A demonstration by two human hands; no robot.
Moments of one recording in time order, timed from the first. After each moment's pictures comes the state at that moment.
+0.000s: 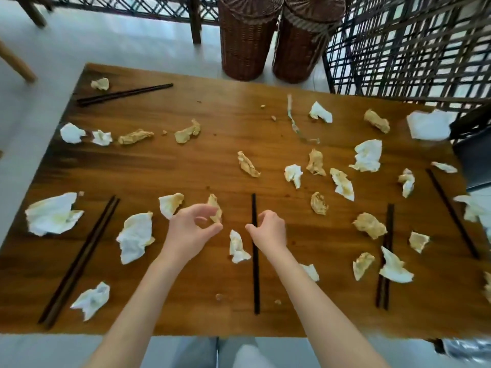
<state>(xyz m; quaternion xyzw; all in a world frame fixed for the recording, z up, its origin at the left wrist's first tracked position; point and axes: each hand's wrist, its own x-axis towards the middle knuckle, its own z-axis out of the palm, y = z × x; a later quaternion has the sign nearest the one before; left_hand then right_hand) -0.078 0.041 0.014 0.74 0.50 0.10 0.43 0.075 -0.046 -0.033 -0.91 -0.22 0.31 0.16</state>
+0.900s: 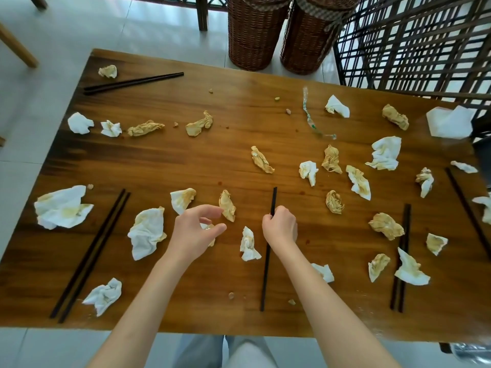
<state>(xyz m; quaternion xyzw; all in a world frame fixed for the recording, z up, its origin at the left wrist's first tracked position) -0.098 0.056 -0.013 0.73 0.50 0.09 0.46 0.069 -0.027 -0.054 -0.94 -0.19 0.26 0.13</state>
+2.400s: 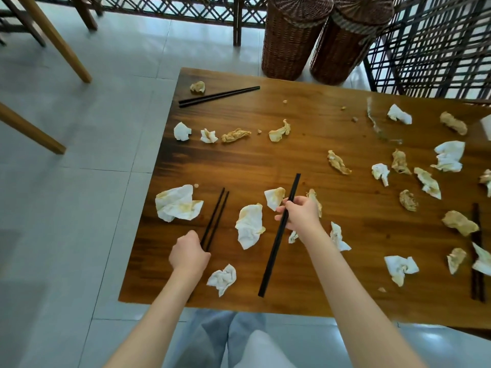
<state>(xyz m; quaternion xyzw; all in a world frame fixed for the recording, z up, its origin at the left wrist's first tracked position) -0.312 0.136 -0.035 0.70 0.65 -0.14 0.26 -0.088 0.075 -0.001 -0.82 0.01 0.40 0.41</state>
